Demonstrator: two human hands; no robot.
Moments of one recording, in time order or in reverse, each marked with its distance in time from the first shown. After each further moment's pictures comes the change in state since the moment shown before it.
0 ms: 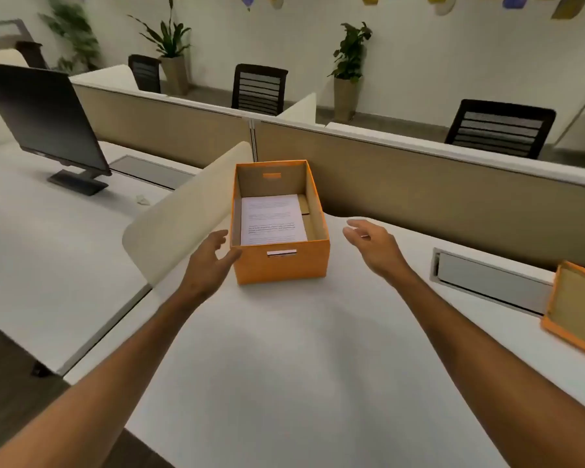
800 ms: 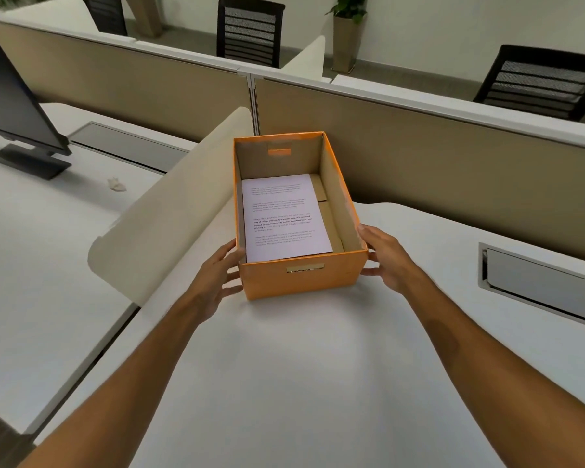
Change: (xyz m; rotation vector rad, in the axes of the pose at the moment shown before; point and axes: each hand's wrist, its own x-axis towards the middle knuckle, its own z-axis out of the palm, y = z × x) left_hand 0.116 -0.097 0.029 -0.571 -0.364 -0.472; right_hand 0.113 0.054 0.092 0.442 -0.159 0.493
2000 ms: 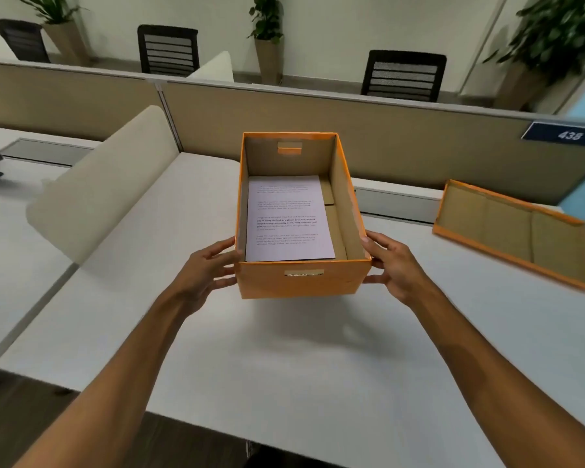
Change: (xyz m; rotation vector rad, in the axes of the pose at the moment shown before) left_hand -0.214 -0.046 0.174 0.107 -0.224 0.127; right_hand -0.305 0.114 -0.183 0.152 0.202 -0.134
